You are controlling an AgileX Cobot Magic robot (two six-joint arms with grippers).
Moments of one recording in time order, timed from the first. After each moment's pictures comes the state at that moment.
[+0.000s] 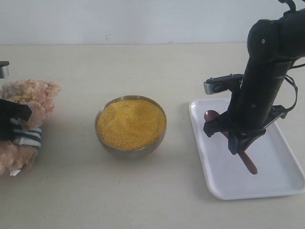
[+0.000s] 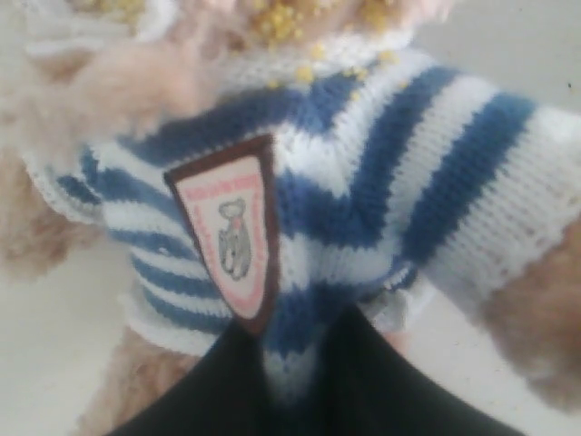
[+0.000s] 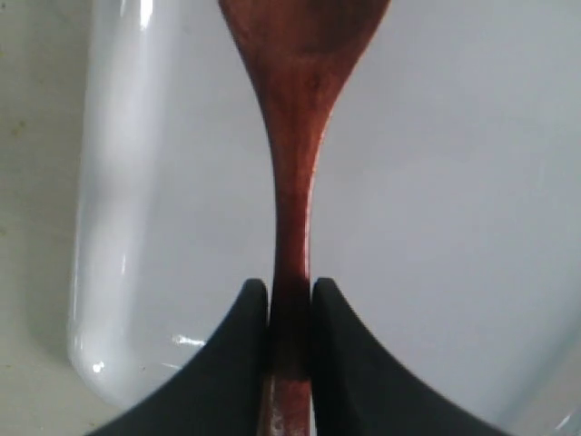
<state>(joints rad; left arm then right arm) 0.00 1.61 -0.91 -0.09 0.90 0.06 0.36 1.85 -1.08 0.12 0.96 -0.08</state>
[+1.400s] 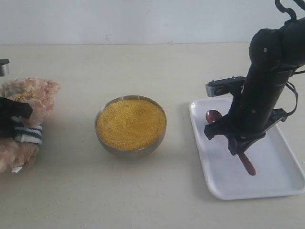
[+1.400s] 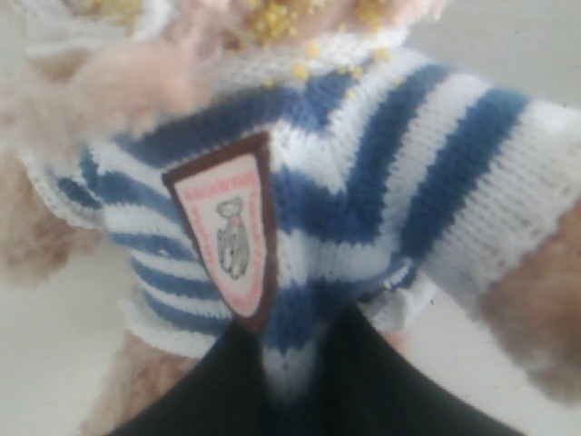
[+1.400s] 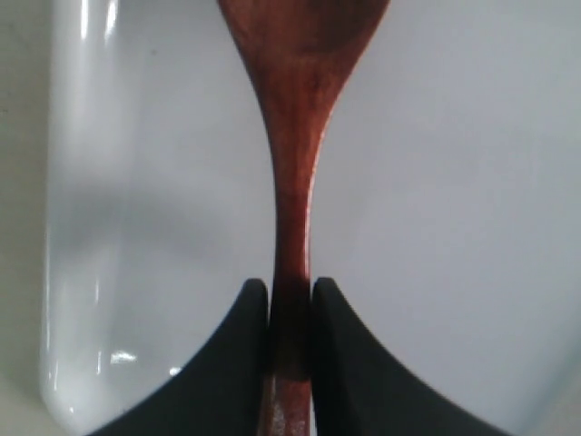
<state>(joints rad) 0.00 1.61 -0.91 -0.09 0.87 0.06 0.35 1.85 -1.04 0.11 0.87 -0.06</state>
